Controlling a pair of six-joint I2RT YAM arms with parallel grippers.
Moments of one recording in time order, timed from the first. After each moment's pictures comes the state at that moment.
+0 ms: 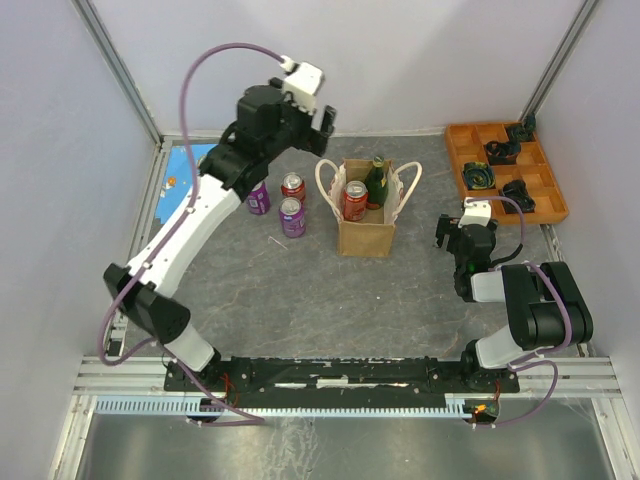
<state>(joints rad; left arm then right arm) -0.55 1.58 1.77 -0.37 -0.07 0.12 0.05 1.52 0.33 0.85 0.24 0.02</state>
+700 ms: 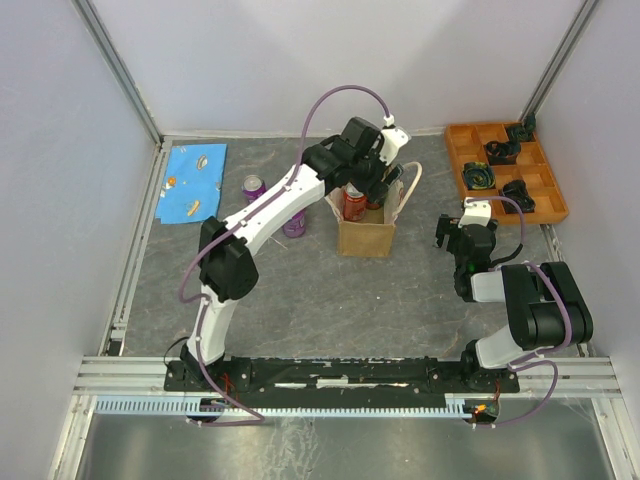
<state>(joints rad) -0.76 2.15 2.15 -0.71 0.05 0.19 0.05 1.52 0.33 0.85 0.24 0.02</state>
